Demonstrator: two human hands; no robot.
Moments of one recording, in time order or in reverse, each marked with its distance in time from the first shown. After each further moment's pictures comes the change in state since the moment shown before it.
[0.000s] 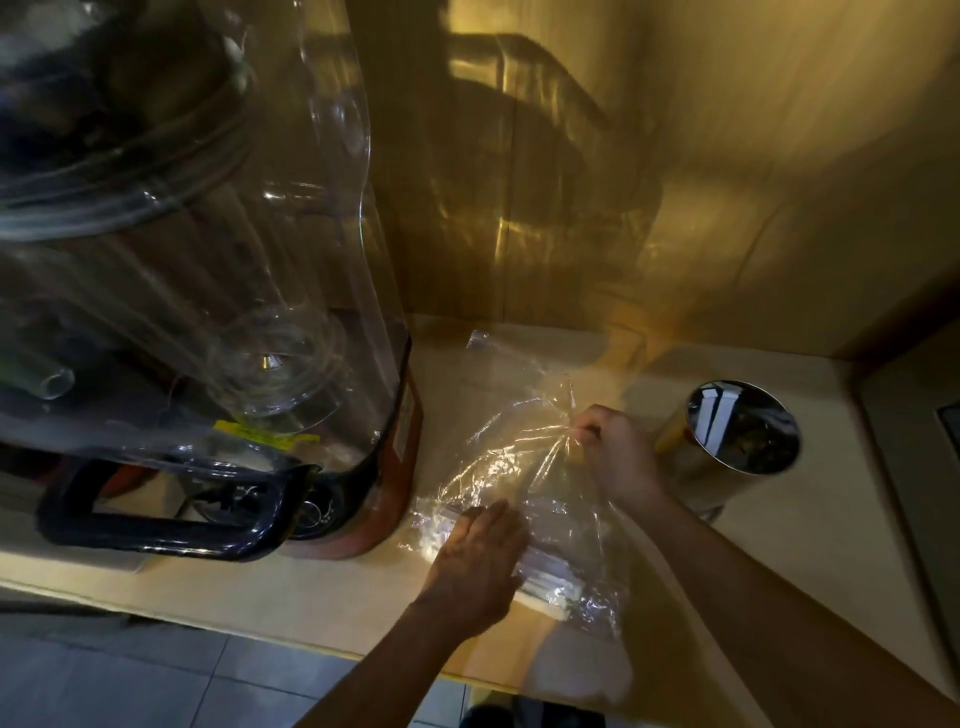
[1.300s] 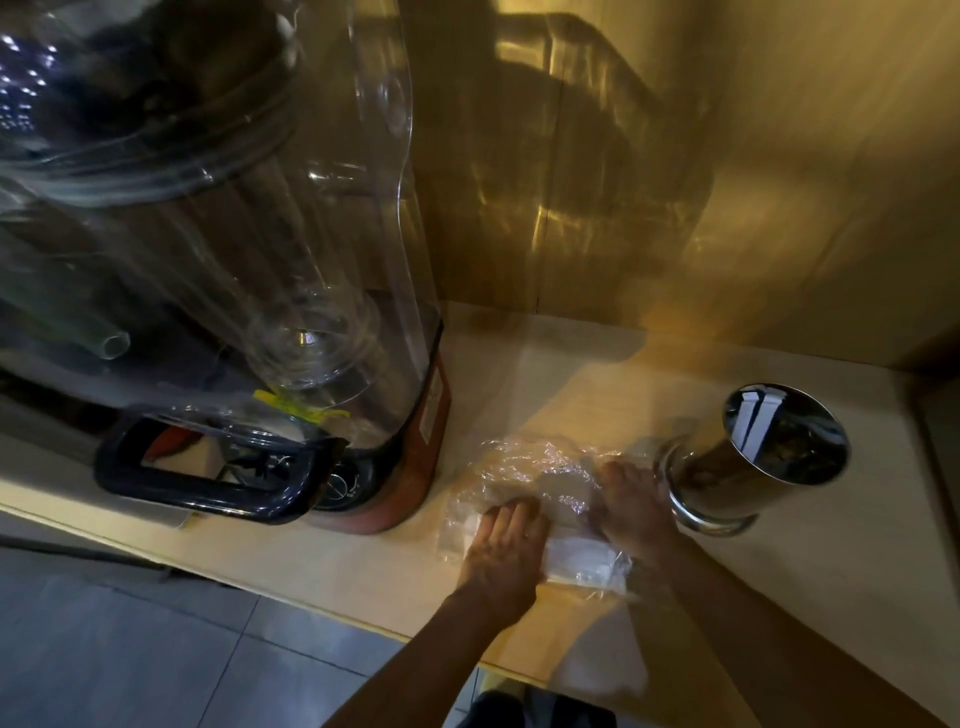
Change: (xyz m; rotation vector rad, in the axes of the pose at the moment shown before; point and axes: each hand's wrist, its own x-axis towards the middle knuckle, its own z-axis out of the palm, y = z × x) left_hand 0.005 0.019 0.010 -0.016 -0.063 -0.203; right_hand -0.025 0.057 0.043 -0.535 -0.345 -0.031
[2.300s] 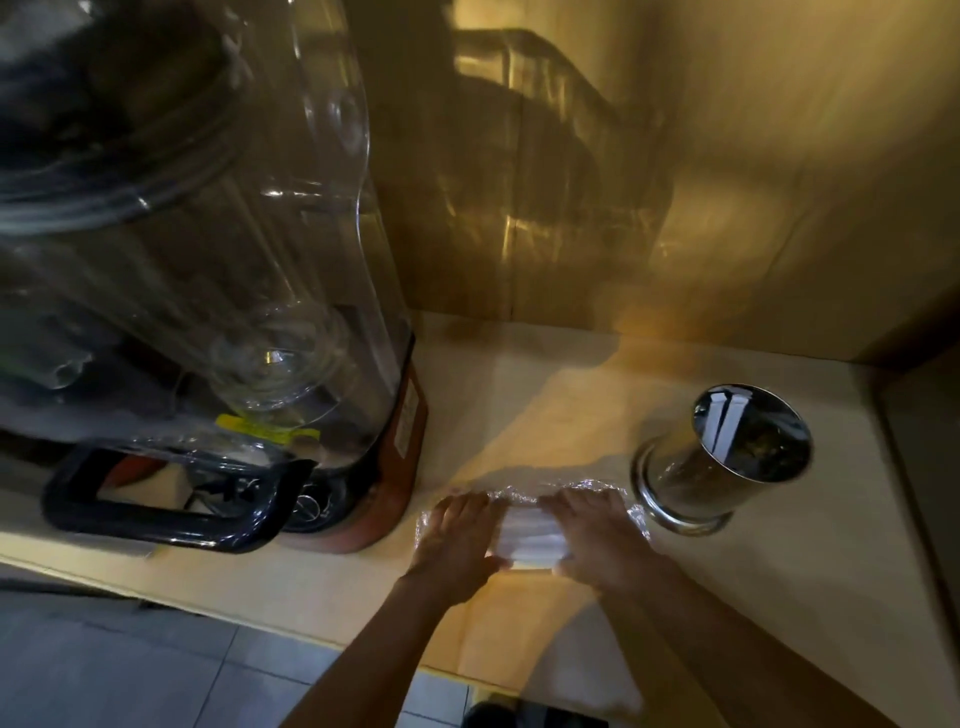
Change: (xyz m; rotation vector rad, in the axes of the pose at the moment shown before) left_hand 0.019 -0.041 -0.003 -0.020 -0.076 -0.015; right_hand -0.020 -0.010 0.003 -0.199 -0.060 -0.317
